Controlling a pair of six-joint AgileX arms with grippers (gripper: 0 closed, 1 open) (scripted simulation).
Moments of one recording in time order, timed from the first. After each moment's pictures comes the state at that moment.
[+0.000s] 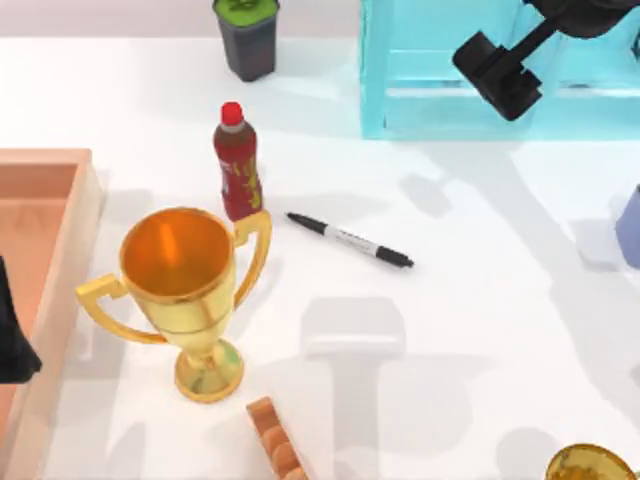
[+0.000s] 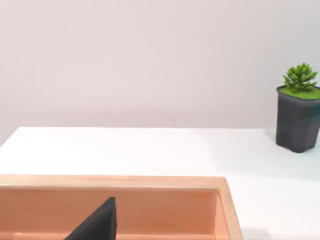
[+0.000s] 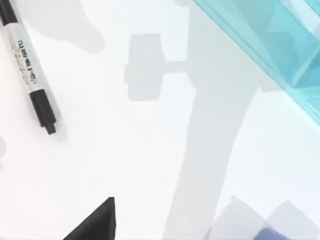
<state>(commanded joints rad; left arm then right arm) 0.00 0.00 0.00 0.00 0.00 0.00 0.43 1.85 1.92 -1.17 0.11 -0.34</state>
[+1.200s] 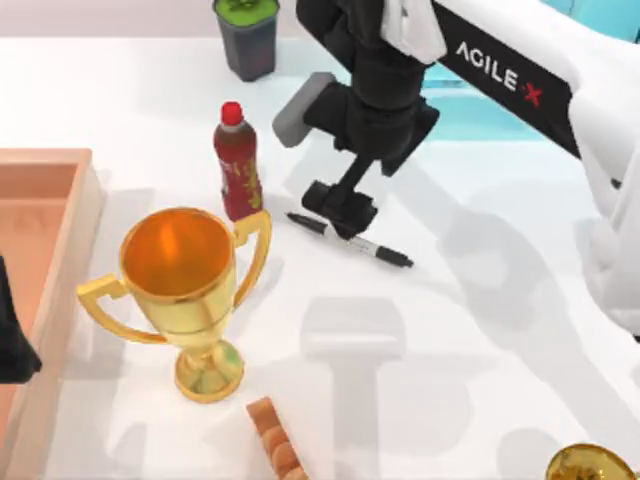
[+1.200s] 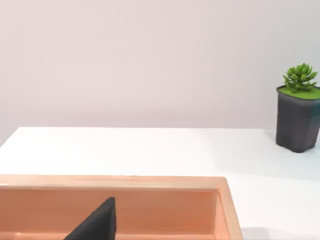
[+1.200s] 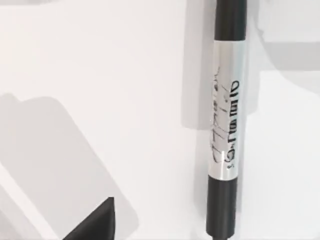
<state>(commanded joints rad) 0.00 0.00 0.00 0.00 0.00 0.00 0.58 2.56 2.45 -1.42 -0.02 -0.46</state>
